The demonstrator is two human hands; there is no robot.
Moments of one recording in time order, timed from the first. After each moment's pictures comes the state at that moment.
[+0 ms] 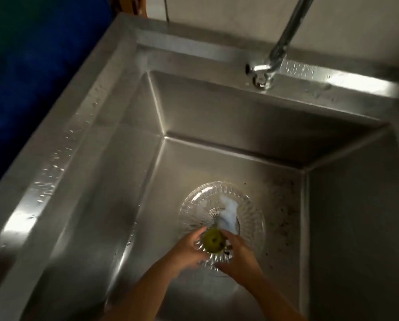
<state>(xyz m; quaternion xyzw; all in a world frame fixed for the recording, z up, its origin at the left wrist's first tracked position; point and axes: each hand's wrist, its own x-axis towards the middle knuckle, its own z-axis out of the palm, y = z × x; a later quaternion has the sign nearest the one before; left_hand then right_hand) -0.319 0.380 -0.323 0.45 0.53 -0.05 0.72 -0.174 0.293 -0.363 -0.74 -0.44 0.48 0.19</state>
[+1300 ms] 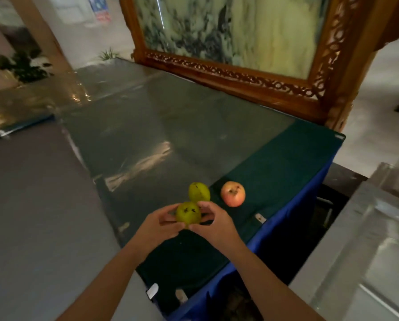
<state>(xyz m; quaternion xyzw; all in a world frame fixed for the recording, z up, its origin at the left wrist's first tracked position) -0.774 0.501 -0.031 0.43 0.68 0.38 0.46 -0.619 0.561 -0.063 -0.44 -0.65 0.54 0.31</state>
